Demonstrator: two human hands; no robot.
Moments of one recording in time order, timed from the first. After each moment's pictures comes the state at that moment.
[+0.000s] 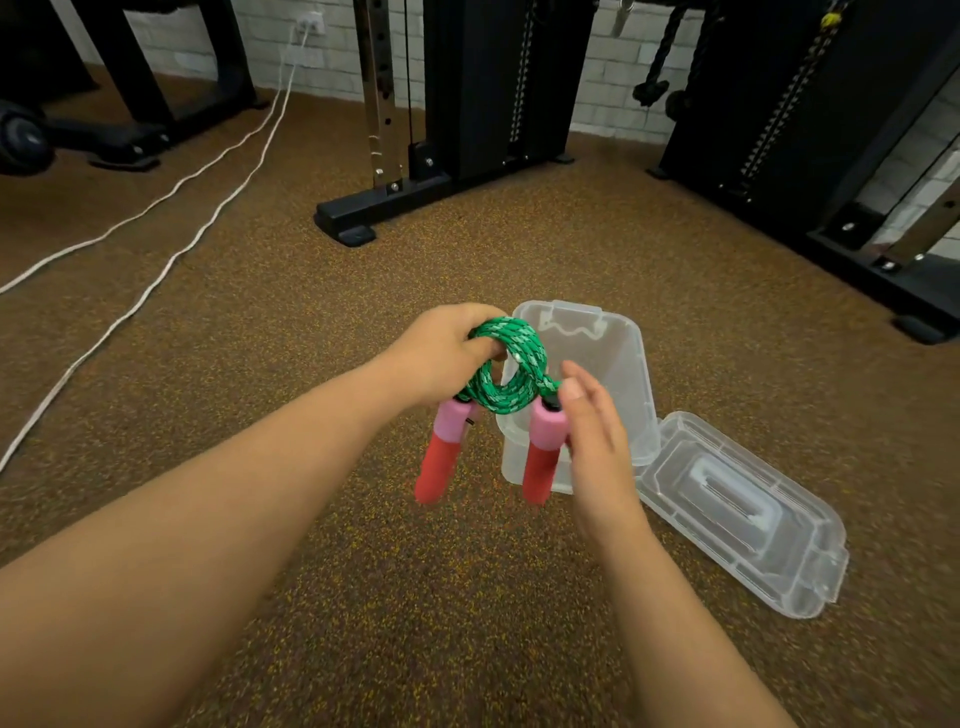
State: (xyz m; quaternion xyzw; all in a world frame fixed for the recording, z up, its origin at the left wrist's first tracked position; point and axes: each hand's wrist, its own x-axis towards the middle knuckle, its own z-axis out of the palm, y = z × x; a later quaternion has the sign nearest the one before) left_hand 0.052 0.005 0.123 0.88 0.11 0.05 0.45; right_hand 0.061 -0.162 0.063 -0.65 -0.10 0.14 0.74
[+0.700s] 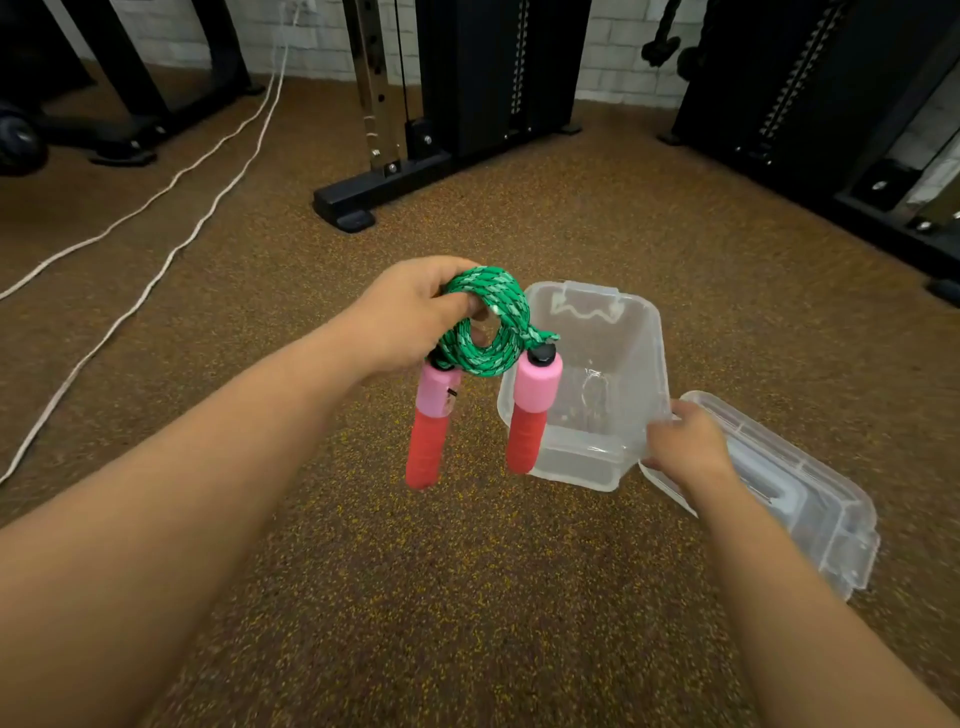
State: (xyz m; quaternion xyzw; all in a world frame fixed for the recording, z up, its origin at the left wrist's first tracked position) left_hand 0.051 0.018 0.137 0.82 0.11 0.04 0.55; right_hand 0.152 -0.225 0.014 -0.88 0.09 0.15 0.44
